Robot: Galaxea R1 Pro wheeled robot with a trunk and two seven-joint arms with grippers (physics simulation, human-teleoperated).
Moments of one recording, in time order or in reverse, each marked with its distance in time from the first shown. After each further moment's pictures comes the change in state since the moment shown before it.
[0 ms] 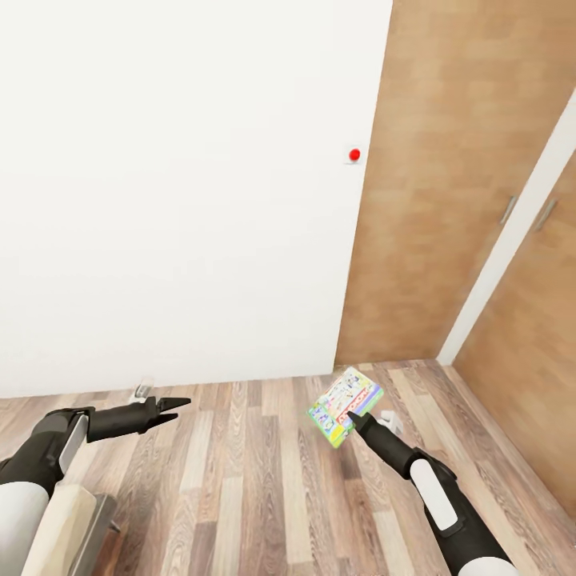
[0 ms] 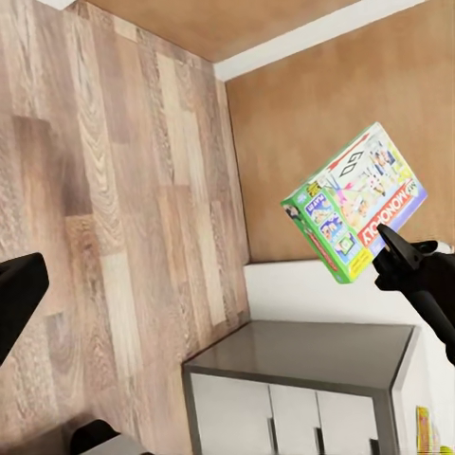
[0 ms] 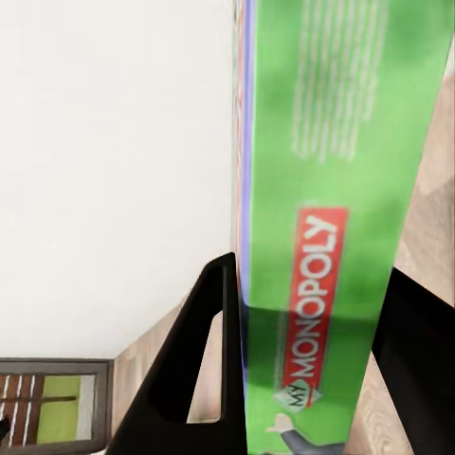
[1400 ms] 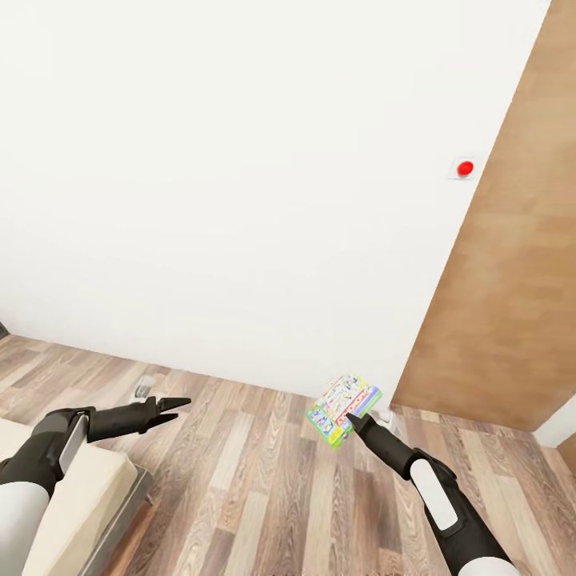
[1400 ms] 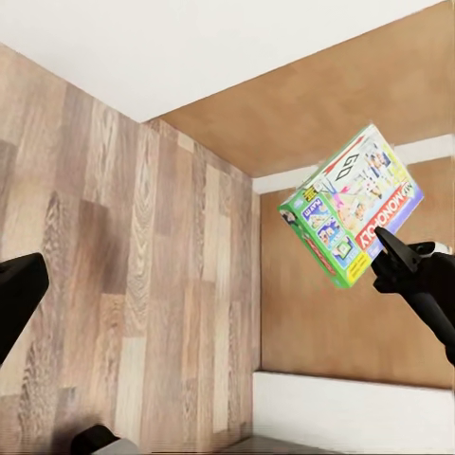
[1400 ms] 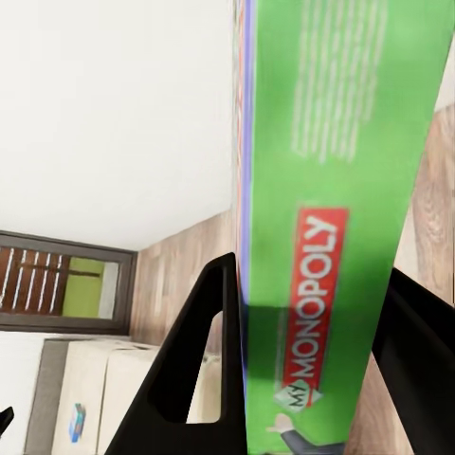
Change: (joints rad) left arm 0.000 -0.001 0.000 0.000 0.000 0.000 0.000; right arm 0.000 0.000 -0.002 0.000 0.002 0.027 0.000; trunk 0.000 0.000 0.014
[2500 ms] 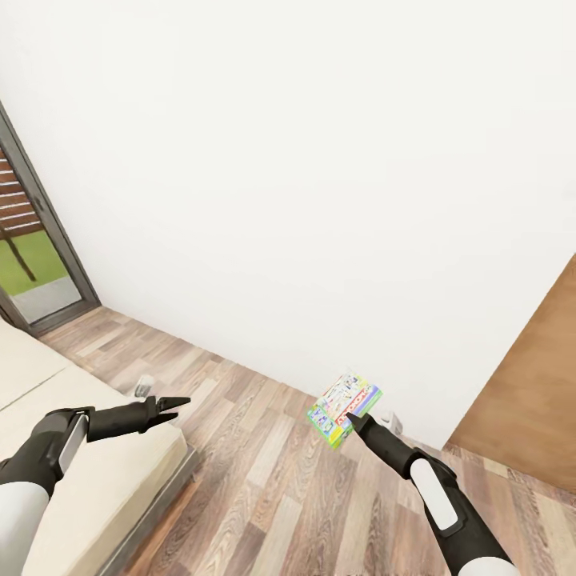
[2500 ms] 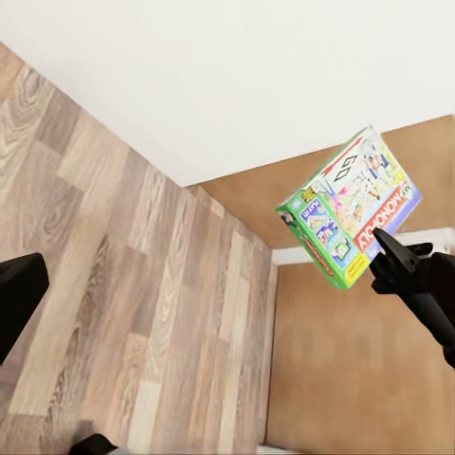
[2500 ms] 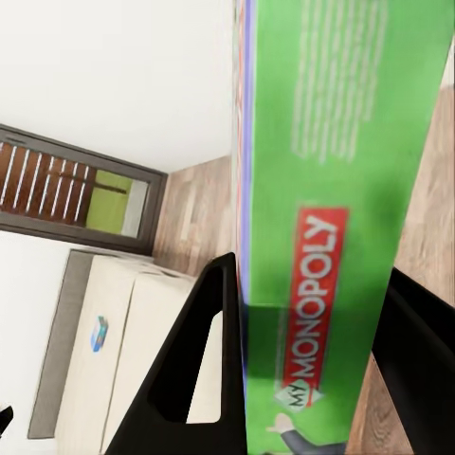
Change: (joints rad) left arm 0.000 0.001 0.000 -0.001 0.007 0.000 0.000; right arm 0.000 0.000 0.000 -0.003 0.000 0.000 0.000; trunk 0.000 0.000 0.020
